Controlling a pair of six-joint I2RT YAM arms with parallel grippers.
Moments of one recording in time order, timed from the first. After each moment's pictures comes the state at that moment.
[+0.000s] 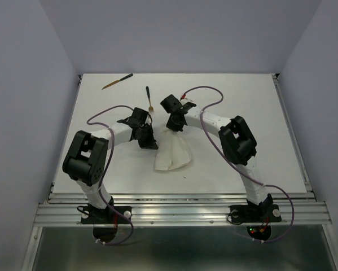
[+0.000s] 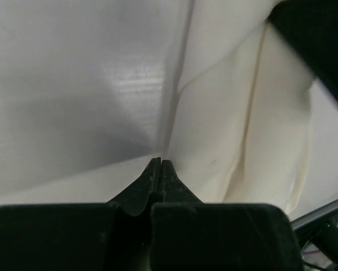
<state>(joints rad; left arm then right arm) -0.41 1.70 1.01 -0.35 0.23 -0.62 0.71 2.25 1.81 -0.66 0.32 1.04</state>
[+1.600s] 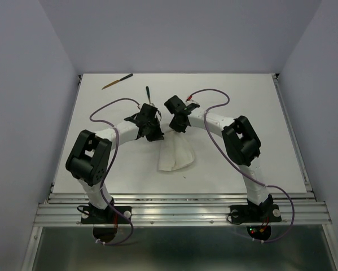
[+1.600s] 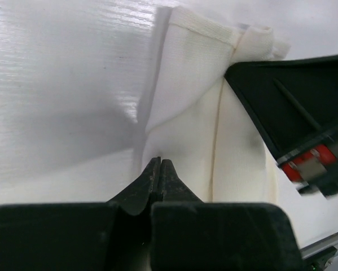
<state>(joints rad) -0.50 1.76 1.05 -0.26 0.09 -0.75 0.69 2.20 1.72 -0.63 0.33 1.13</state>
